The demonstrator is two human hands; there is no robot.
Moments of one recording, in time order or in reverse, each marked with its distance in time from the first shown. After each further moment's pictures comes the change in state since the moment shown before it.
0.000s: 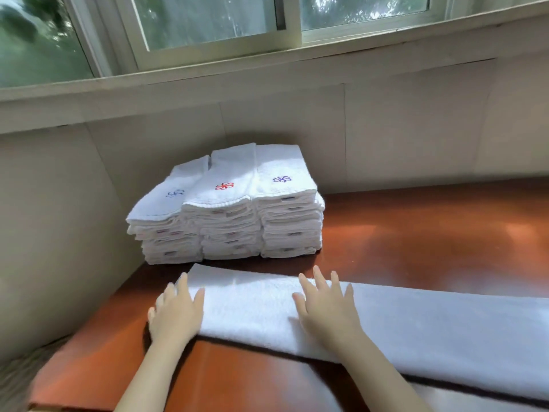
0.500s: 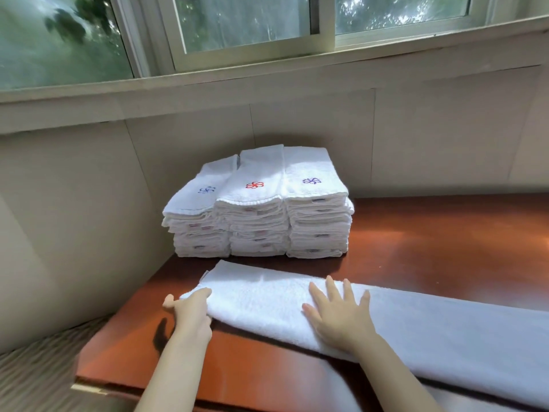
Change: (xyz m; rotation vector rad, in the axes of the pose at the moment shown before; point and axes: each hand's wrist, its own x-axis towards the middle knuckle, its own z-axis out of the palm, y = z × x) left_hand -0.009 -0.008 -0.017 -1.548 0.119 -0.657; right_hand 0.007 -0.020 0.015 -0.061 -0.099 -0.028
